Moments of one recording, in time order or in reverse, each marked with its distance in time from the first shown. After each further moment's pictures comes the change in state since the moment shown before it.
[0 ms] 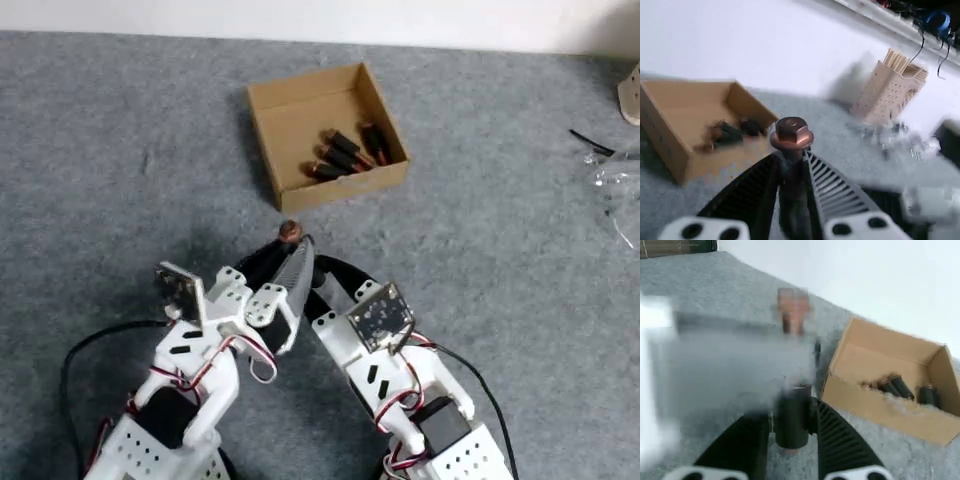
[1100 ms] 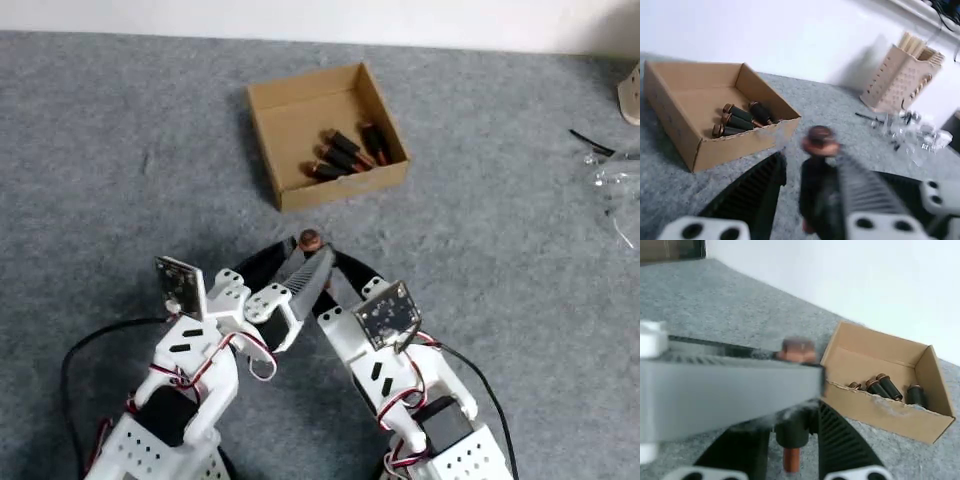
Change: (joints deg) left arm -1.5 0.4 0.0 0.7 2.0; right arm 1.4 -0.1 0.0 -0.1 -0.1
